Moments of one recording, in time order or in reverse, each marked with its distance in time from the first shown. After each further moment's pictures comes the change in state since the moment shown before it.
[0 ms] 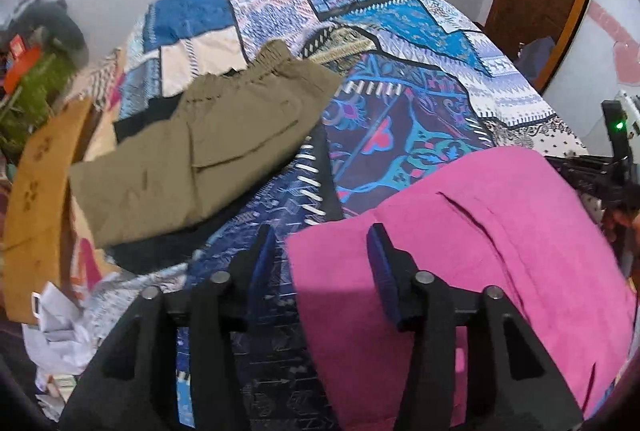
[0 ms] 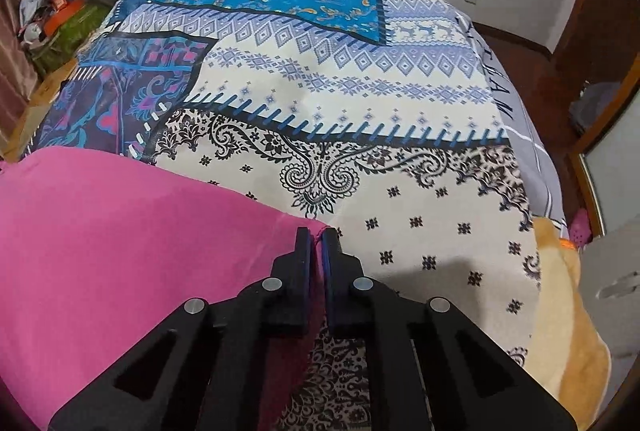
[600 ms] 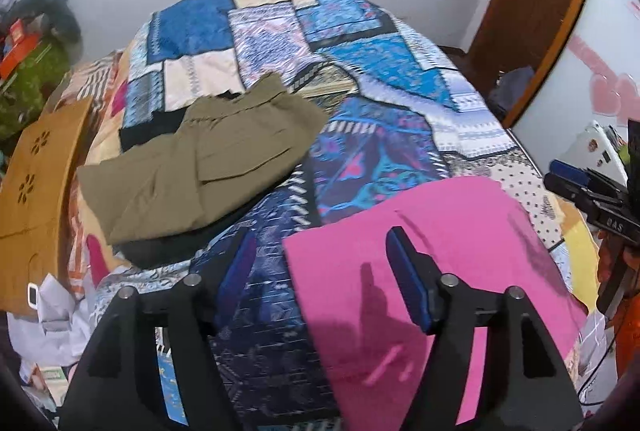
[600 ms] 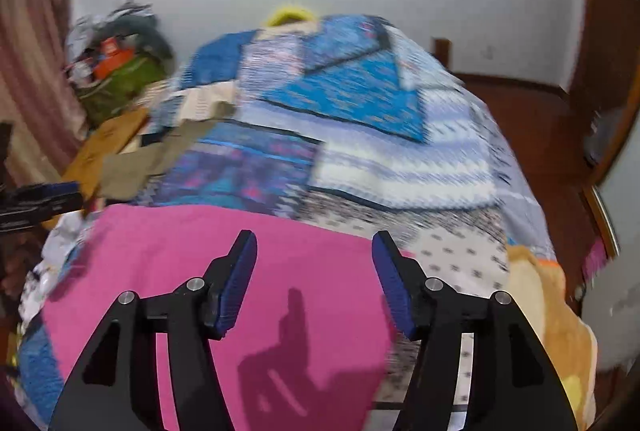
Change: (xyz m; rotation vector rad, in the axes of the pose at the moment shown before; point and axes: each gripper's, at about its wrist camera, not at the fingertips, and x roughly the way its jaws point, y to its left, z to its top) left arm -0.059 0.002 0.012 -0.050 -0.053 -0.113; right arm -0.121 0.067 0.005 -0.039 -0.238 0.136
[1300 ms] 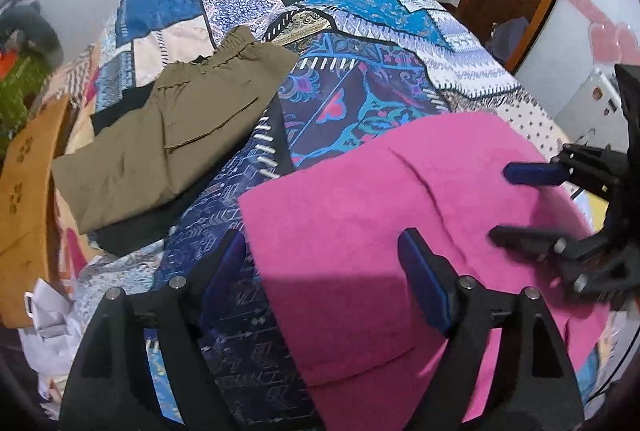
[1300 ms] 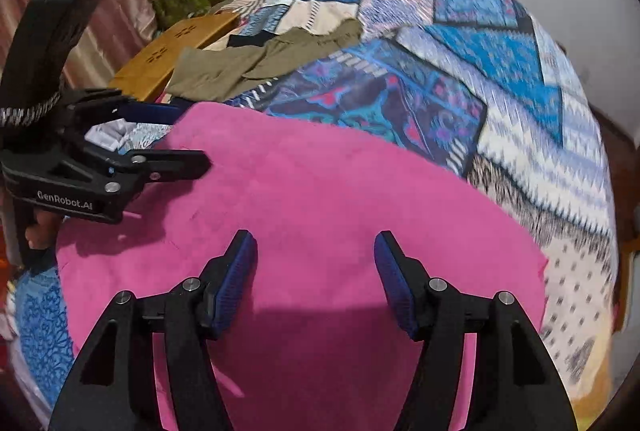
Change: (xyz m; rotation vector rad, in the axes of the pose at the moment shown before) left arm 0.044 -0.016 -0.031 0.105 0.120 0.026; right arm 0.068 0.084 -0.026 -0.228 0.227 0.176
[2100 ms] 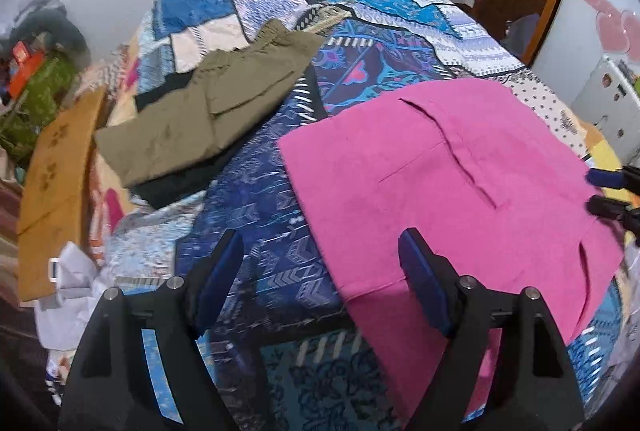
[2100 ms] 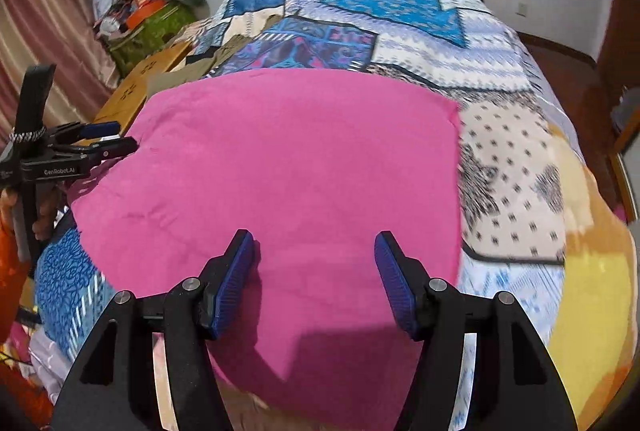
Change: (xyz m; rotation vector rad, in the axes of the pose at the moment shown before) left arm -0.040 0.004 -0.055 0.002 -0.025 0.113; right arm -0.070 -0.025 -0.099 0.252 -0.063 -0.065
